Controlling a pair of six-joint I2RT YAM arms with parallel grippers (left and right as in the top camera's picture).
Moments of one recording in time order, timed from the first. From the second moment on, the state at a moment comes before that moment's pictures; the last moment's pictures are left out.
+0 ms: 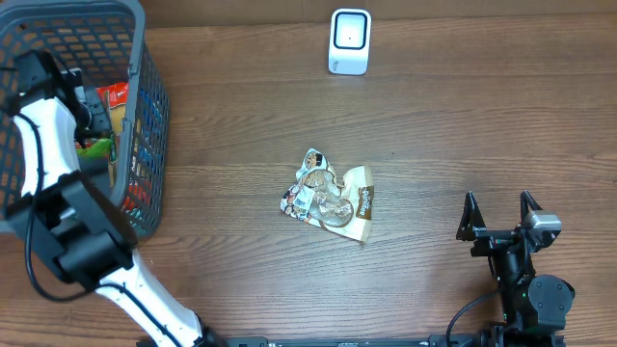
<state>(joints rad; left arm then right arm) 0.50 2.11 1.85 -0.84 -0.06 0.15 -0.10 0.01 0.02 -0.02 -0.16 0.15</state>
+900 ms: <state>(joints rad) -0.22 1.41 1.85 -1.01 -0.03 0.14 -0.10 0.01 0.02 -0.02 -0.16 0.15</state>
